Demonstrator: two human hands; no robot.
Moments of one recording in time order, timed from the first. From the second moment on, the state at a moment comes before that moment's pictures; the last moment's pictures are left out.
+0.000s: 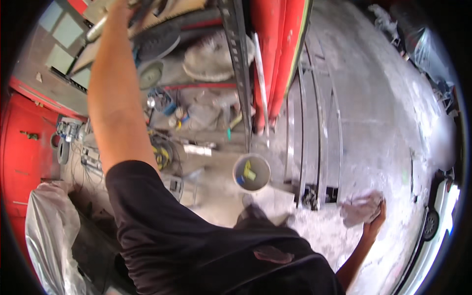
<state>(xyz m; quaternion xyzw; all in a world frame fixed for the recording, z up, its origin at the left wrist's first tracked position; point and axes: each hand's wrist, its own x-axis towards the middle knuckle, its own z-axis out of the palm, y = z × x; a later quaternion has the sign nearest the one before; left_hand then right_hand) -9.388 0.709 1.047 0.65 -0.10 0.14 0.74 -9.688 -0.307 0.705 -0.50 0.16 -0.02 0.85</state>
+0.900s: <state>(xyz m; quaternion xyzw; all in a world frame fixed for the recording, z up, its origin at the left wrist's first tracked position) -9.741 0.036 0.623 0.76 0.14 0.13 0.62 -9.603 -0.262 0.689 -0.39 -0.04 0.22 0.89</state>
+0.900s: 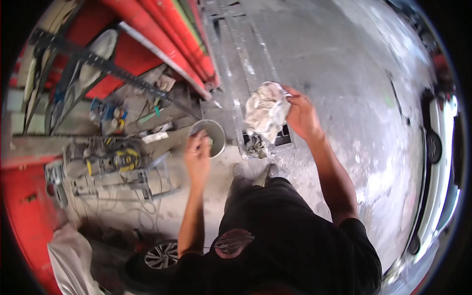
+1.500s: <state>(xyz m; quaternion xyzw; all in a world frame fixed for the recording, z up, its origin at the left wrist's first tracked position) -9.564 -0.283 0.618 0.79 0.06 0.05 0.60 -9.598 -0.466 0.617 -0.77 -0.16 -0.04 0.62</state>
